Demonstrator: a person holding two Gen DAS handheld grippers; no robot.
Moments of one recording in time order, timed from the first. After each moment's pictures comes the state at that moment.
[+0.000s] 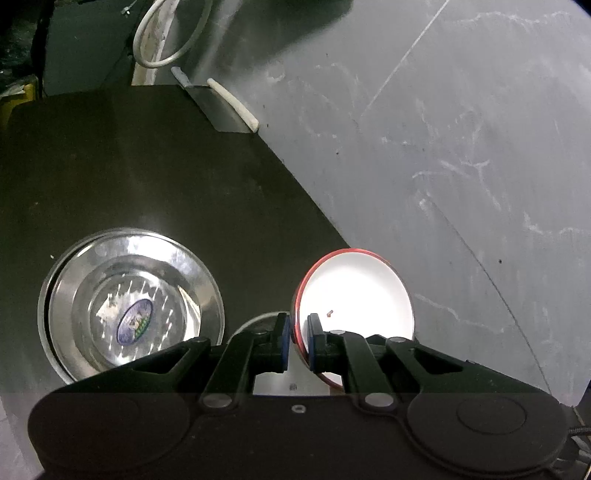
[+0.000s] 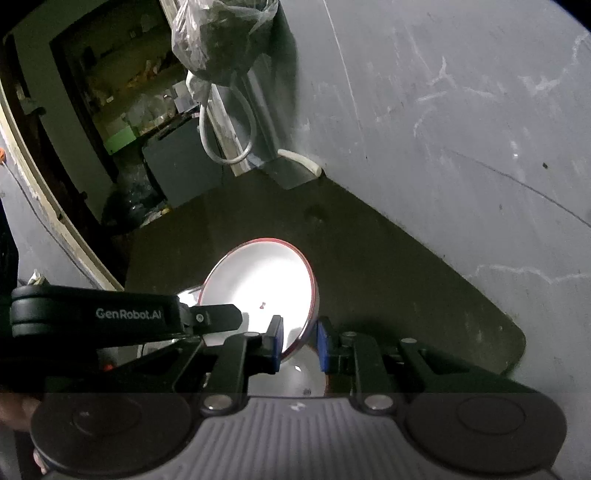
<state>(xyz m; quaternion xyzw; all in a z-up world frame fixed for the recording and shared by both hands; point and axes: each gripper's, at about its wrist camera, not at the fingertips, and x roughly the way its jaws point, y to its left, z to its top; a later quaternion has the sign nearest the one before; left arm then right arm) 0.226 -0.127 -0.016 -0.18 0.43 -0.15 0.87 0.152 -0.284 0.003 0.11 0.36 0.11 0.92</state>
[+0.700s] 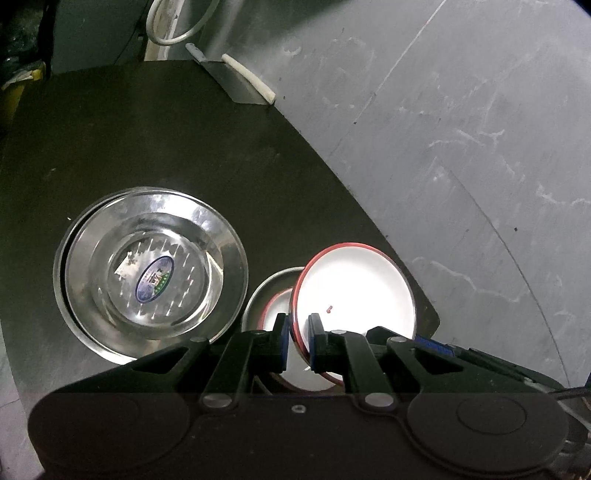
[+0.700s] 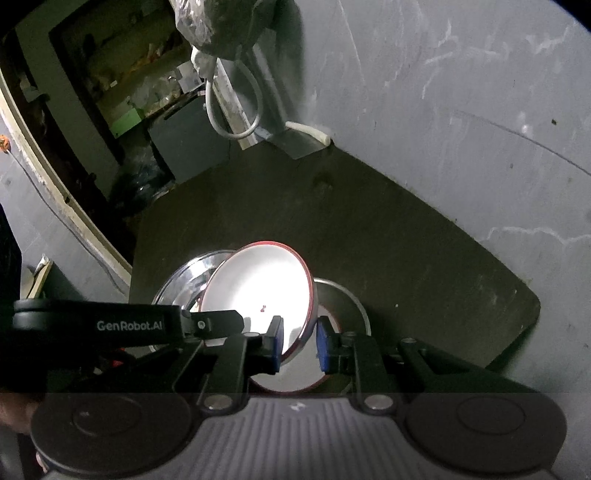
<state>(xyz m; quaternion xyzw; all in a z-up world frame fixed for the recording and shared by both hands) 0.208 -0.119 -0.031 -0.17 0.46 -0.14 0.86 0.139 -0.280 -0.009 0.12 0.40 0.12 0.90</state>
